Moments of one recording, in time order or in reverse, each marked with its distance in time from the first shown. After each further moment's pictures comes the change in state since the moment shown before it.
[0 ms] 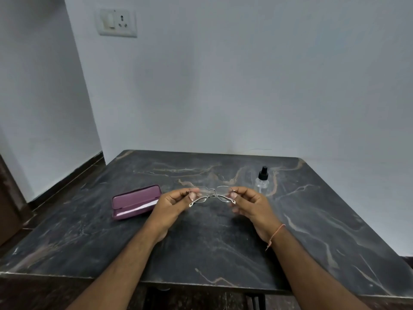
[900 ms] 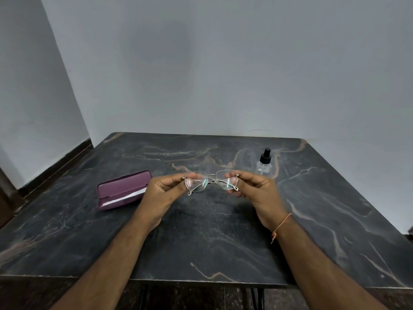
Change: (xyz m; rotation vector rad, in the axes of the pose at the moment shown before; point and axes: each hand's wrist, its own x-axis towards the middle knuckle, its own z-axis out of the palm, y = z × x) left_hand 0.009 -0.005 0.000 -0.005 -0.088 0.188; right_hand 0.006 0.003 -0.006 0.022 -0.004 -0.167
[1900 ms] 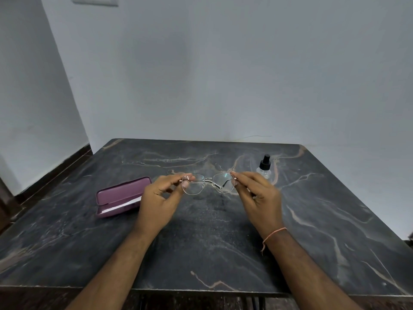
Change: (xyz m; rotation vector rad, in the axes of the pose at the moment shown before) left_hand 0.003 -0.012 -0.008 0.416 0.184 0.314; right_hand 0.002 0.012 0.000 -0.763 0.228 -0.716
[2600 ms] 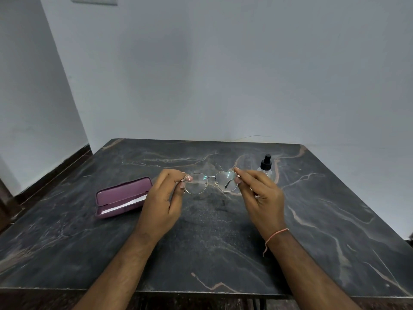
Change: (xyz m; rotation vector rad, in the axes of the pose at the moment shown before) left_hand -0.003 0.012 0.000 0.306 -0.059 0.205; right_hand 0.001 0.000 0.000 -0.028 0.051 -0.034
